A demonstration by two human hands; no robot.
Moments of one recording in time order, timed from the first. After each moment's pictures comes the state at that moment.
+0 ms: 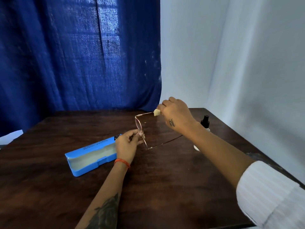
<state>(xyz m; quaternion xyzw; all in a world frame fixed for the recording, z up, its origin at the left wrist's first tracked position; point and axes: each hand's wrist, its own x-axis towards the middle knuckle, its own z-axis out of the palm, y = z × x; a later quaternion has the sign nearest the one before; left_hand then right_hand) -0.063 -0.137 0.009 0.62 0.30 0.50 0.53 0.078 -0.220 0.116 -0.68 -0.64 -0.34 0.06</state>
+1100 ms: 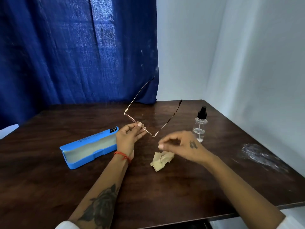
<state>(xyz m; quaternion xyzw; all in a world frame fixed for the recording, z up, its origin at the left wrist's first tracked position) -0.050 -0.149 0.009 0.45 0.24 0.50 0.69 0.079 -0.291 0.034 -0.65 -0.61 0.15 0.42</state>
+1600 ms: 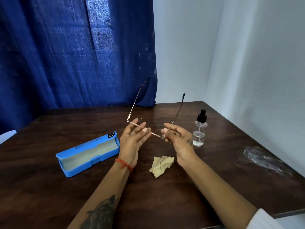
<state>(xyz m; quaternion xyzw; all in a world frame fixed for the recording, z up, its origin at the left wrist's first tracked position) -0.044 -0.156 0.014 0.43 0.18 0.46 0.76 0.065 -0.253 0.026 -0.53 -0.27 0.26 0.76</state>
